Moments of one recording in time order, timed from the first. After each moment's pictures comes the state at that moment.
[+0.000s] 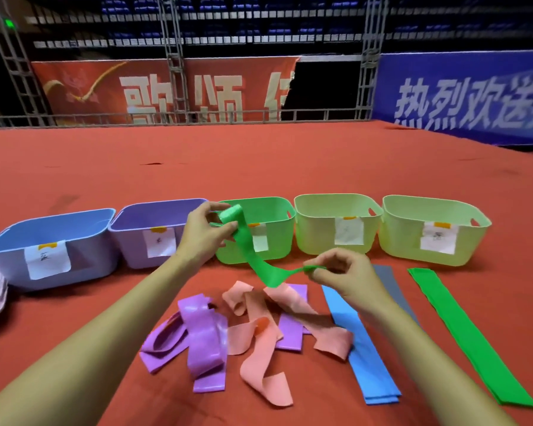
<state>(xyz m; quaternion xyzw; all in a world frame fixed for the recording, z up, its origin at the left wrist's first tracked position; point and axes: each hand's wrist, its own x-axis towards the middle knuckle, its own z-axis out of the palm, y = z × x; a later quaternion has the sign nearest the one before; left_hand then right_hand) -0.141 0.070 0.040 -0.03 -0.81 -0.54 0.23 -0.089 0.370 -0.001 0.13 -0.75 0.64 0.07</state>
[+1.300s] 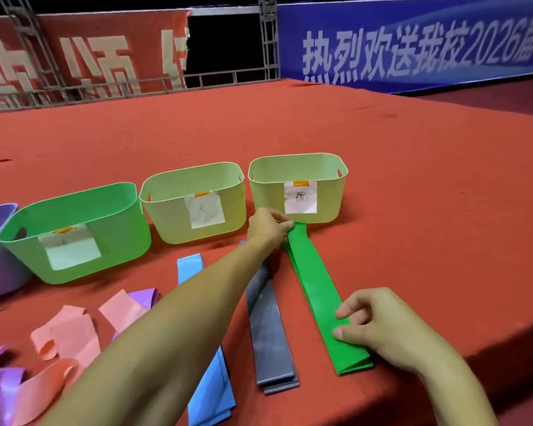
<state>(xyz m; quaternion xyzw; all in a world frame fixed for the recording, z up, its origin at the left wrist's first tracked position) -0.270 0.499 -0.073 -0.06 -0.87 -0.48 -0.01 -0.013 0.655 -0.067 -0.12 -0.87 0.47 -0.06</state>
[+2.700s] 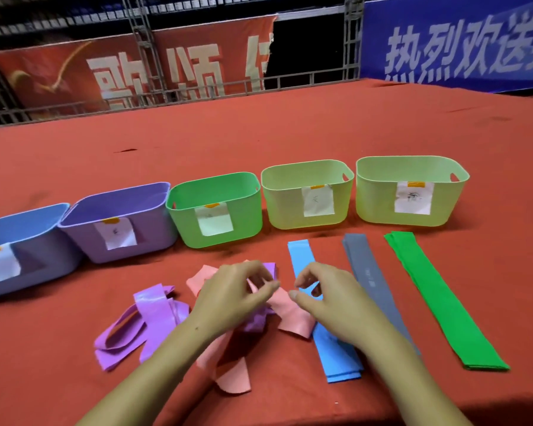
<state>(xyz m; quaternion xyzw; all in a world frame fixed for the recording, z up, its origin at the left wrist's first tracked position) -0.072 0.195 -0.042 -0.16 -0.95 -0.26 0.11 -0.053 0.424 -0.044 0.14 -0.92 0.35 0.05</state>
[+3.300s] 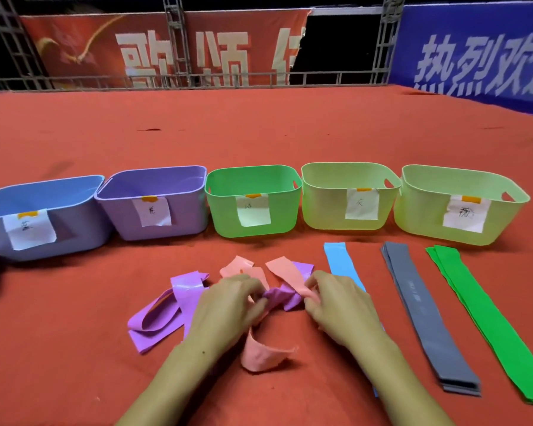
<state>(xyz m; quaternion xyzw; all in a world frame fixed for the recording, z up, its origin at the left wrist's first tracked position) -0.054 0.121 -0.076 -0.11 -0.96 -0.20 0.15 -0.075 0.345 -0.059 0.10 -0.98 0.15 0.03</state>
